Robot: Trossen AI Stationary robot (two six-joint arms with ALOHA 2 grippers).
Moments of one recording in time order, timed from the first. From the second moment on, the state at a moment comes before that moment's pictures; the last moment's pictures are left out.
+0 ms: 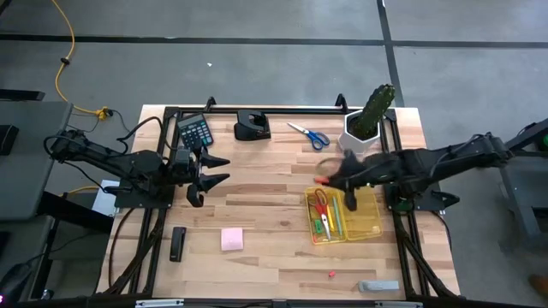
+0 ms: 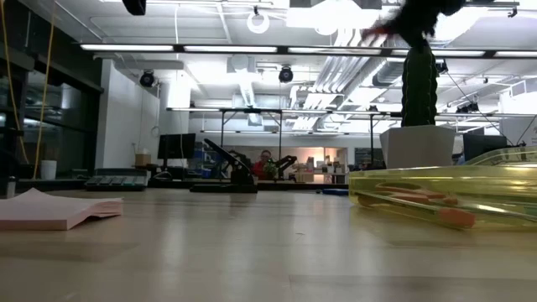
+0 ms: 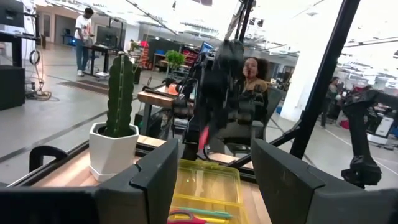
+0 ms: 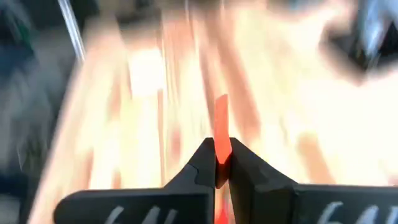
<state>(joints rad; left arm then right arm) -0.19 0.73 0.55 0.31 -0.40 -0.15 0.21 0.94 0.81 -0.38 0.17 0.29</state>
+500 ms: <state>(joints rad) -0.19 0.73 0.55 0.31 -0.43 -0.15 0.22 1.36 0.84 -0.78 0.11 0.39</state>
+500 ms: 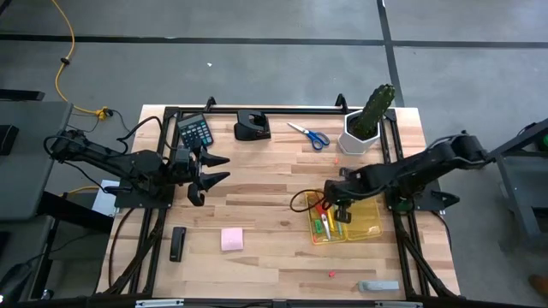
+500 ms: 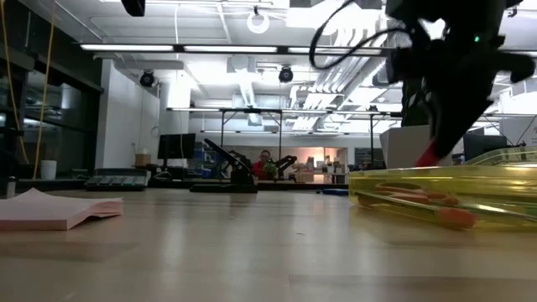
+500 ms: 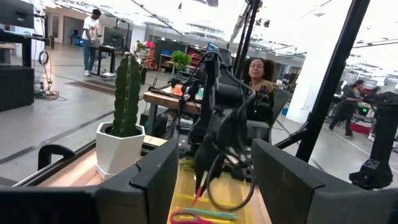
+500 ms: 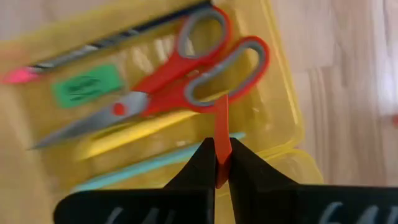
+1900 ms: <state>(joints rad) -0.19 0.73 0.55 0.30 -0.44 -0.15 0.34 1.23 0.92 -0.78 0.13 0.52</state>
